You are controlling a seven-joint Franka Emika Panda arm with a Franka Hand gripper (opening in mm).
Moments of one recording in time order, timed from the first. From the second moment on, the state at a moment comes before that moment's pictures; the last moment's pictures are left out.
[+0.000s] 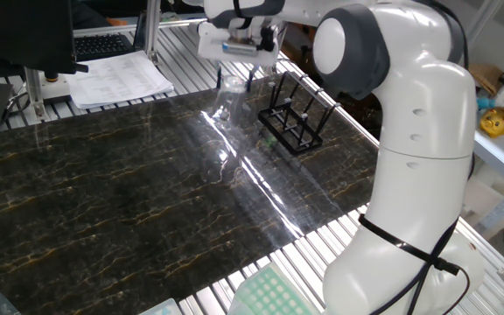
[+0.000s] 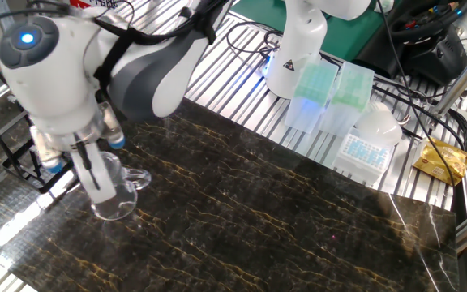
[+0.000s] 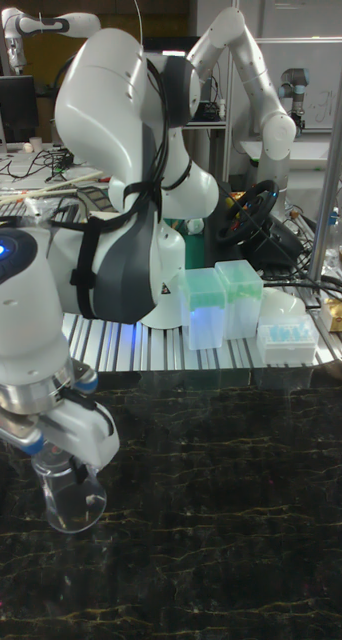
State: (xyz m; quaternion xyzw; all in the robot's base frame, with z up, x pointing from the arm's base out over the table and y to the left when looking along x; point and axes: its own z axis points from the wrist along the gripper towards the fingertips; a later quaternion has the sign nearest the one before) arm 0.639 -0.141 0.208 -0.25 -0.97 0.02 0.06
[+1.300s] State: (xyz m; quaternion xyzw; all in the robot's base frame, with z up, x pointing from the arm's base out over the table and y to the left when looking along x) arm 0.631 -0.130 0.182 -0.20 -0.98 0.02 0.07
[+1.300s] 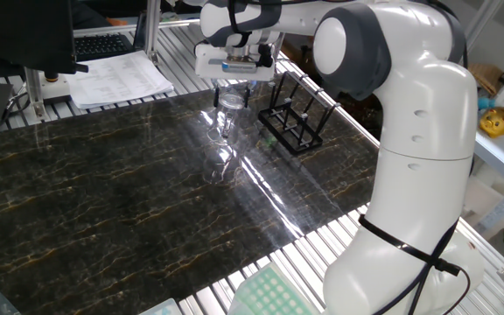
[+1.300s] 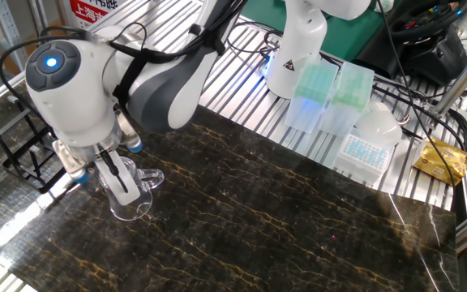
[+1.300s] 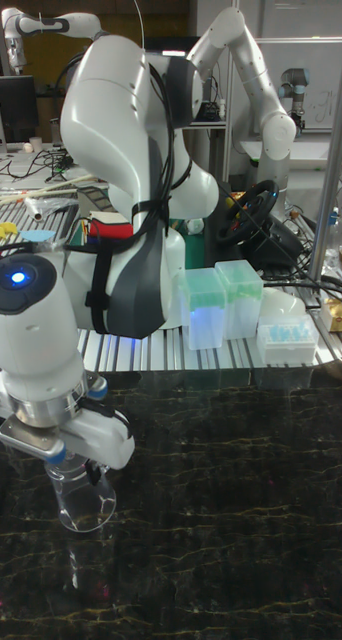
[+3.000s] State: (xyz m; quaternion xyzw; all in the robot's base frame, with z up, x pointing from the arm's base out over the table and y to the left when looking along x) arm 0.629 -0.127 0.161 -0.22 -0.98 0.04 0.03
